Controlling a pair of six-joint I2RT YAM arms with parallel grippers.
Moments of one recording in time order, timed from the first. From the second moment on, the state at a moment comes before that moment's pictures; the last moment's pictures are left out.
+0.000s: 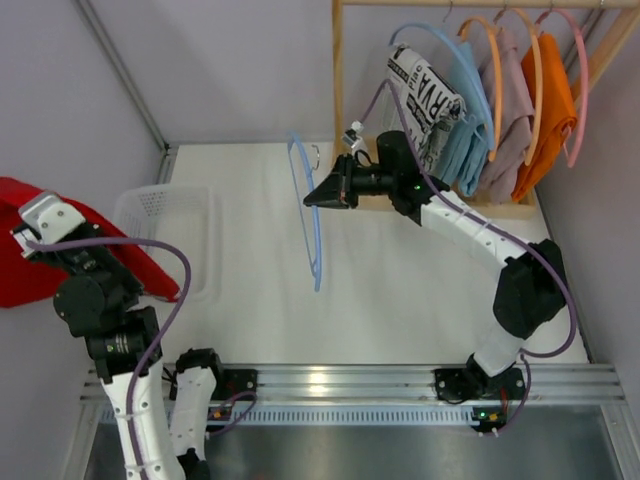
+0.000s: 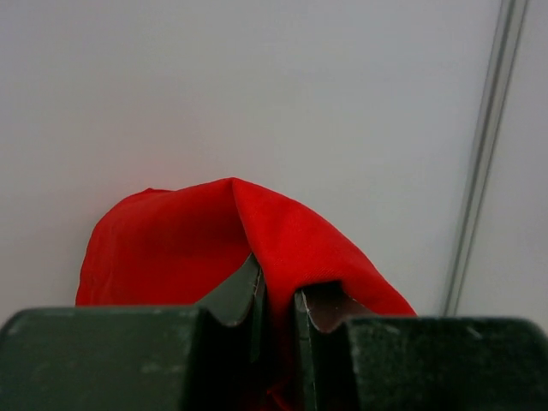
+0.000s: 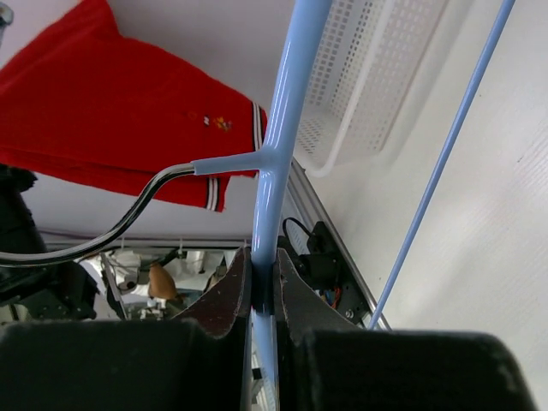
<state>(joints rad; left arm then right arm) 0.19 0.60 1.14 0.06 -0.58 0.33 0.59 1.68 1.43 -0.05 -0.78 0.99</state>
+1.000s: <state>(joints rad) 0.18 1.15 0.77 0.23 -0.35 0.27 0.43 1.33 1.43 -0.47 -0.81 0.69</state>
